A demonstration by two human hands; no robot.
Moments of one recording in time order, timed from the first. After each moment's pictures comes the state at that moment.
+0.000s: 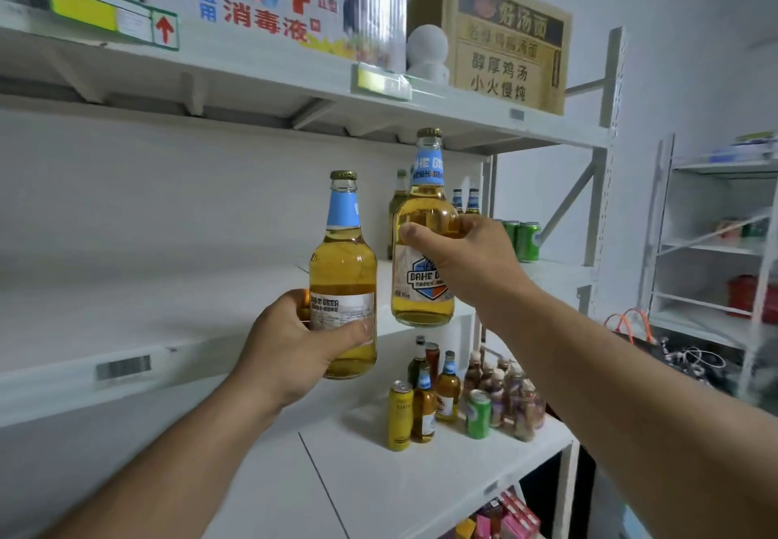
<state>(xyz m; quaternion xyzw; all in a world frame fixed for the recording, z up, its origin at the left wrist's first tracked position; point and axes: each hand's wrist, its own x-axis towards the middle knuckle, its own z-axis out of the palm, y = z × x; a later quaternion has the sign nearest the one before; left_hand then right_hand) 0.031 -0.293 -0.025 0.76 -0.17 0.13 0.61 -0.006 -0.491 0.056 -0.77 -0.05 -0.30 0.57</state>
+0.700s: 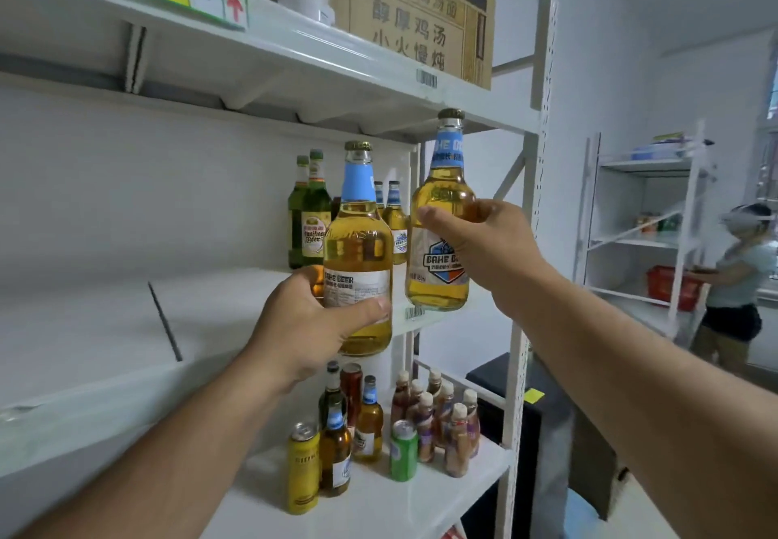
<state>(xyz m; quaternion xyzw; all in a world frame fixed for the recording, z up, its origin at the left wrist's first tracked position) 0.150 -0.501 -0.010 0.73 -0.26 0.09 0.62 0.080 -0.692 0.061 -0.75 0.00 -0.37 0.55</state>
